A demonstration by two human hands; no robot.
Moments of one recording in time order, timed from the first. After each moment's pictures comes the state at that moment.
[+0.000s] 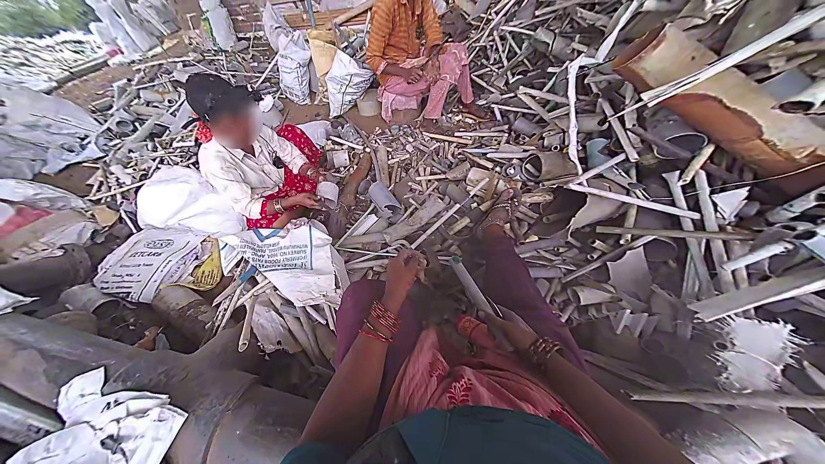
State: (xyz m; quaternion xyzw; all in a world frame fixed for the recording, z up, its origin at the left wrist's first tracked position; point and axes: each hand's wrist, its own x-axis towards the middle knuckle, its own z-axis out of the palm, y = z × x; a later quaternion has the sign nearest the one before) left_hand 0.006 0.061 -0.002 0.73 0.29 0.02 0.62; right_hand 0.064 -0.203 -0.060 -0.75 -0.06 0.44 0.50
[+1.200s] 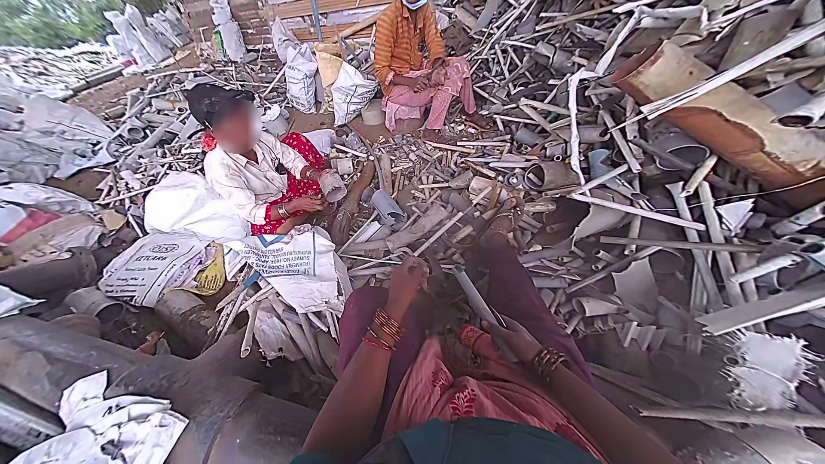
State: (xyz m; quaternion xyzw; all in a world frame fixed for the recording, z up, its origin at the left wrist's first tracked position) left_hand 0.004 0.060 -0.002 0.72 0.28 0.02 0.63; right_hand 0.064 -0.204 -0.062 -0.76 -0.06 0.43 0.48
